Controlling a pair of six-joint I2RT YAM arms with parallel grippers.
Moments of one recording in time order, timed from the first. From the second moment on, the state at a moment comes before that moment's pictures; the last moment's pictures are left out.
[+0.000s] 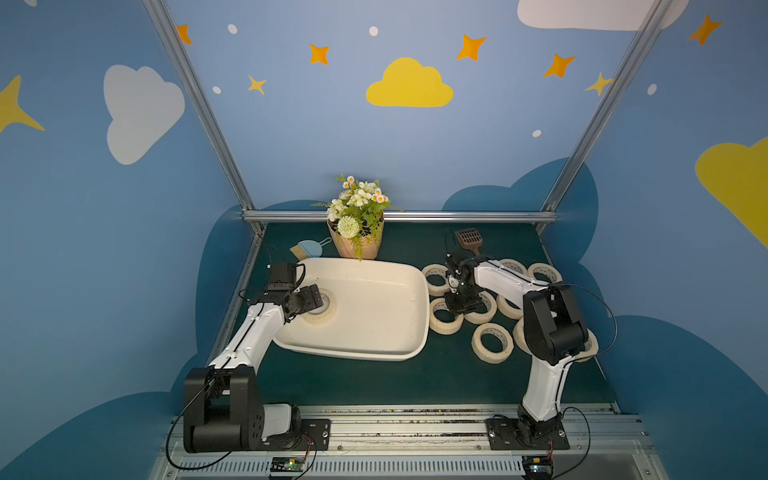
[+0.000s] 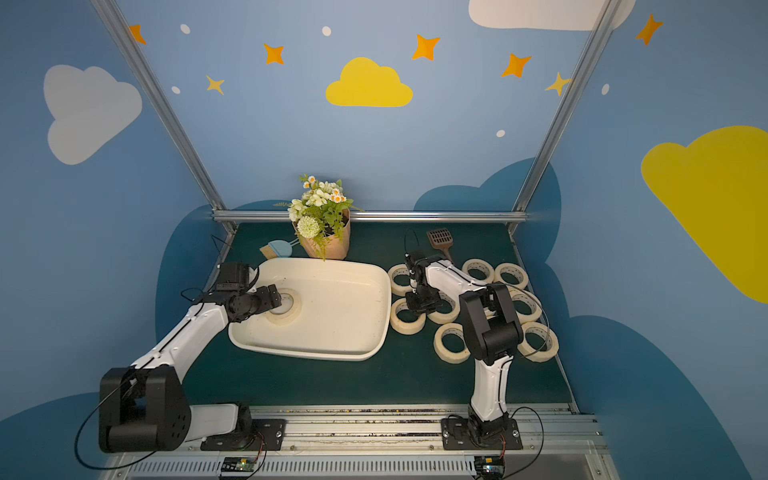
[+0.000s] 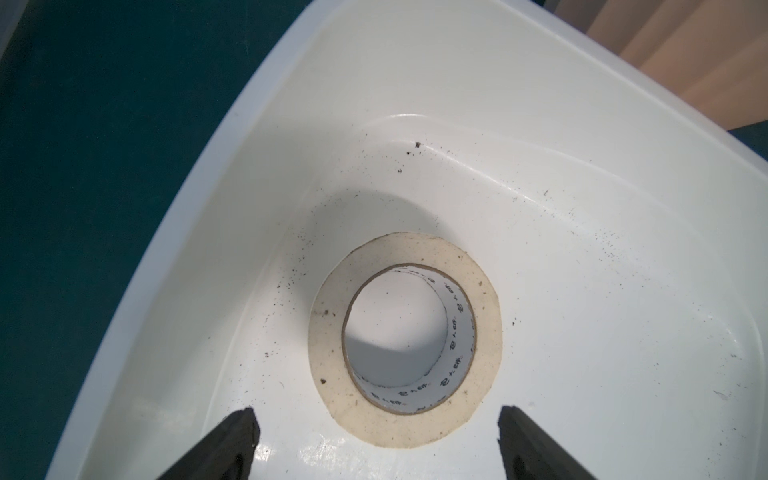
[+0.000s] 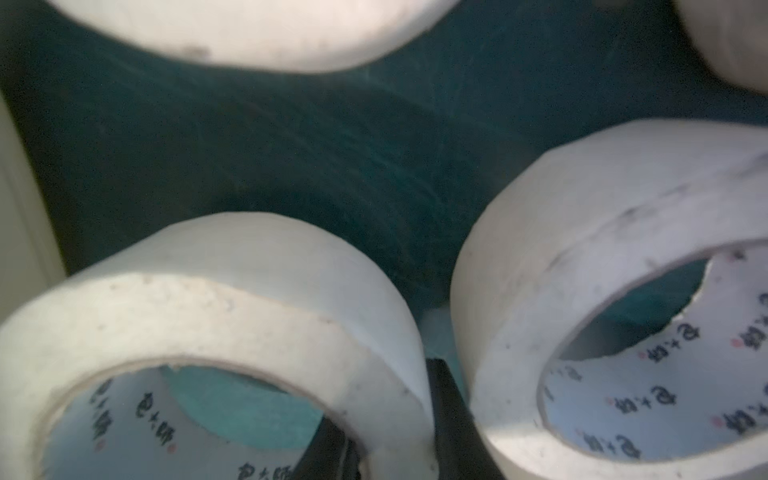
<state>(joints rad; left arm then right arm) 0.04 1.33 0.87 -0.54 0.03 -0.35 0.45 1.95 1.40 -0.96 -0.01 0.18</state>
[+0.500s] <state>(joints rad) 0.04 1.35 0.87 -0.56 -0.01 -0.35 0.44 2.01 1.45 -0.89 0.00 0.21</state>
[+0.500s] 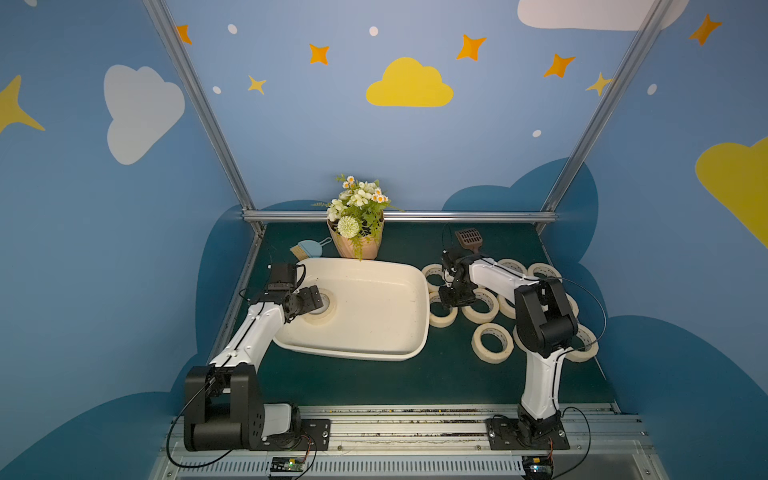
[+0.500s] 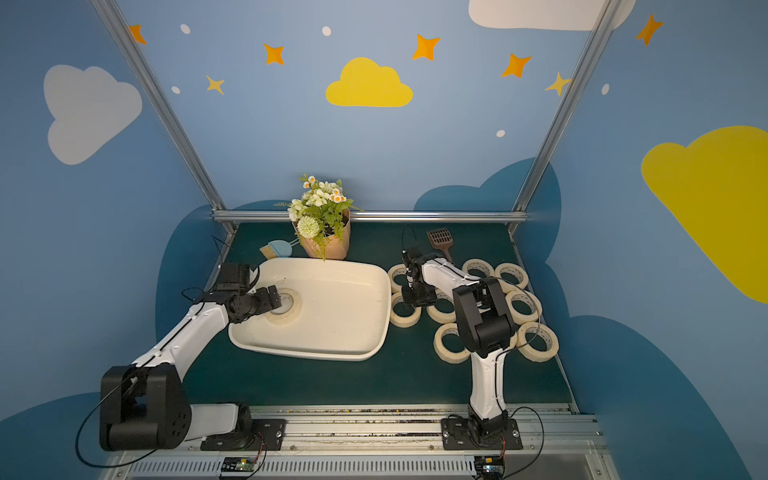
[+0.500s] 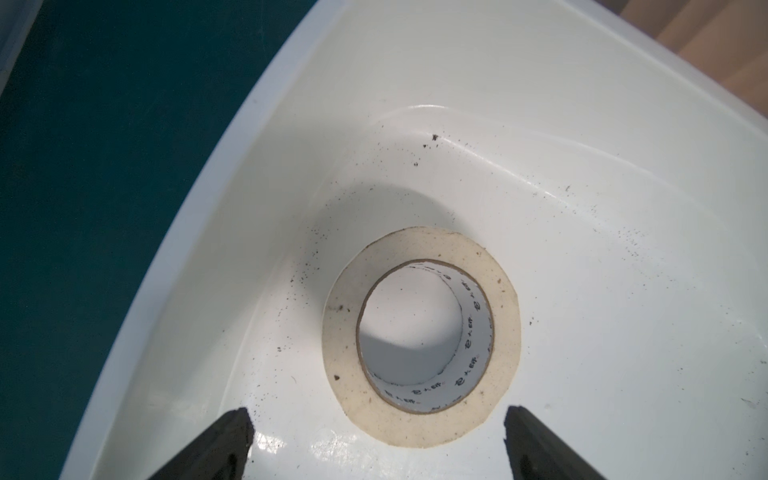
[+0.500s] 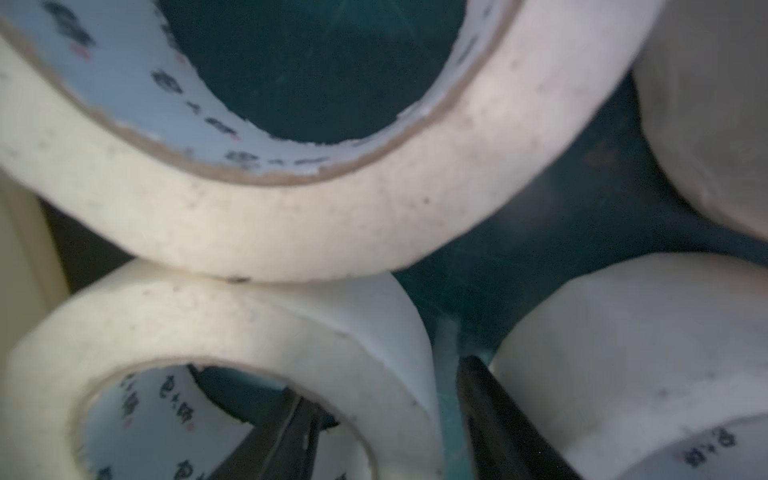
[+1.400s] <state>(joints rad) 0.07 1.67 0.97 -0.51 -0.05 -0.31 0.57 1.59 1.40 -1.03 -0.01 0.21</state>
